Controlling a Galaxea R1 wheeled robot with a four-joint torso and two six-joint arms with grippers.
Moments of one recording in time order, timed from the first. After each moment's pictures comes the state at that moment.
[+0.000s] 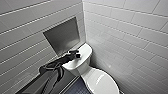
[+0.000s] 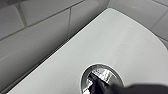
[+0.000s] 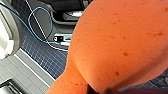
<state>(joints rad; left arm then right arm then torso) 0.18 3.15 -2.84 -0.10 0.17 -0.06 -1.57 3.03 -2.70 -0.03 0.21 0.03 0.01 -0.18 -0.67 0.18</state>
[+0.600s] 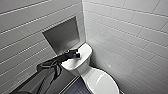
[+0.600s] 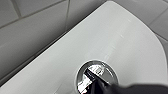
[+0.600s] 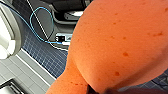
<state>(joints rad) 0.15 3.09 -2.73 -0.17 0.28 -0.07 -1.57 3.04 -2.70 -0.03 0.21 0.03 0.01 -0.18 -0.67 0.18</state>
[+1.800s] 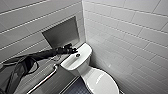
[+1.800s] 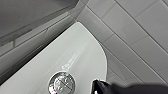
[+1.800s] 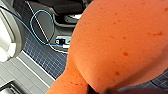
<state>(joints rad) 0.06 2.65 -2.04 -0.37 0.29 -0.08 -1.56 3.04 -2.70 -0.03 0.21 0.03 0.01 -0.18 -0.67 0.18</state>
